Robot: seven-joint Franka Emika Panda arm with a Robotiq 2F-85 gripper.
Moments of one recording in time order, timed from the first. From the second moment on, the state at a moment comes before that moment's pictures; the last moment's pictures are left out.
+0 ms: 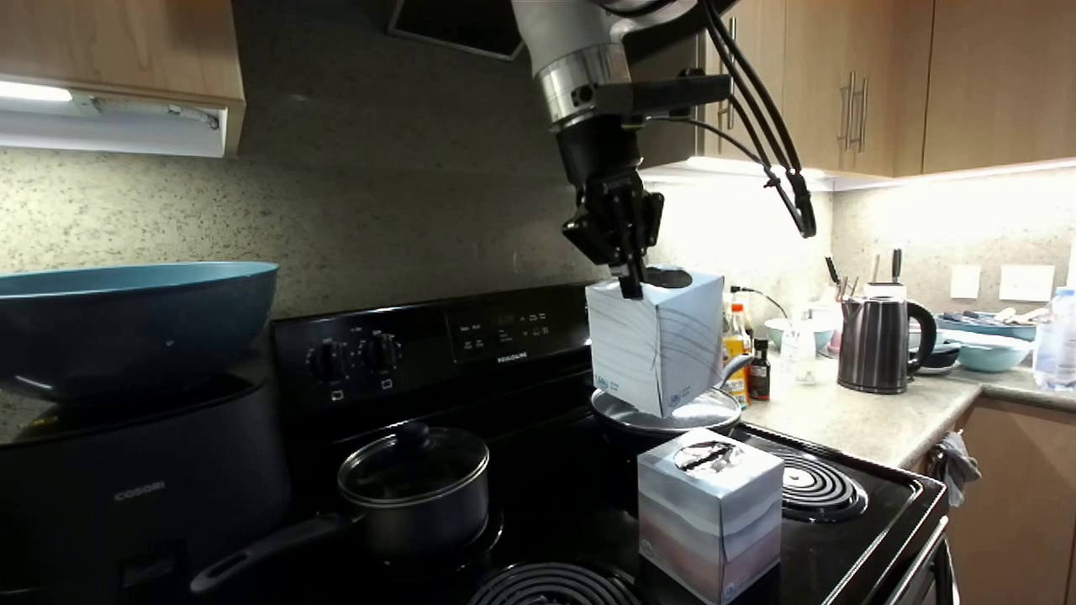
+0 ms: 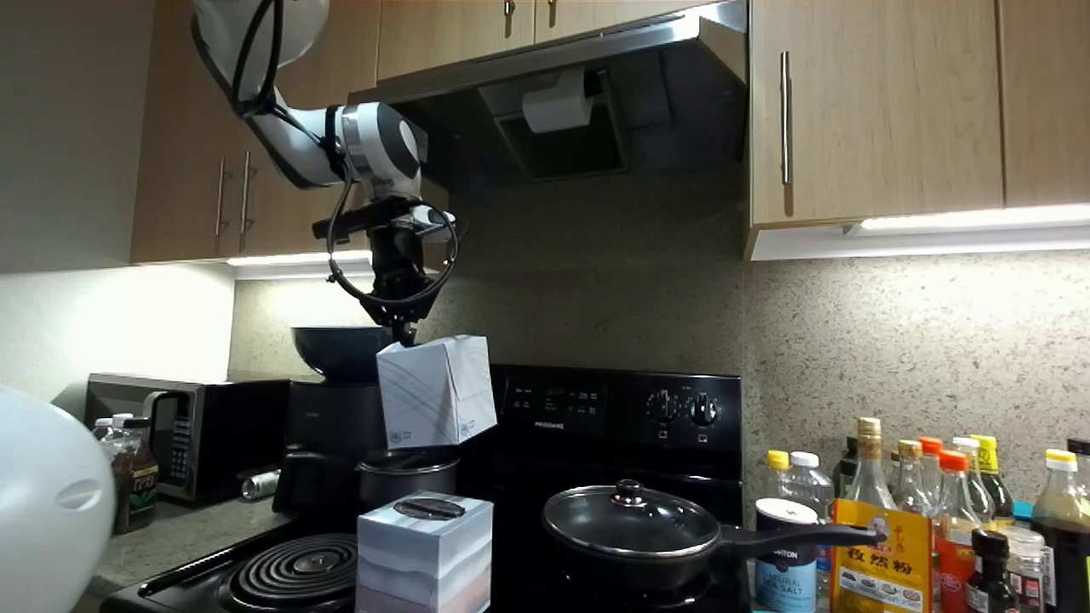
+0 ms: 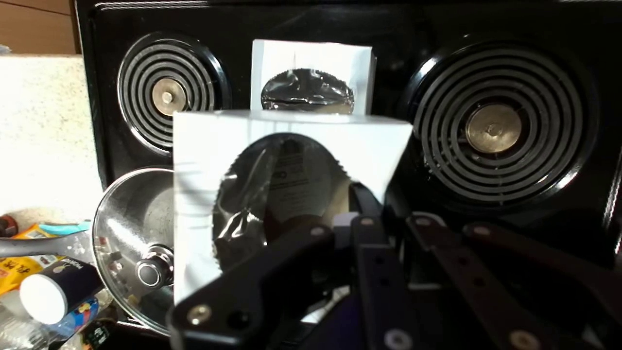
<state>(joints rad) 0.19 -0.06 0.17 -1.79 -0.18 1.57 0.36</state>
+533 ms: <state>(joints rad) 0.19 -0.09 0.17 -1.93 -0.05 1.71 0.37</state>
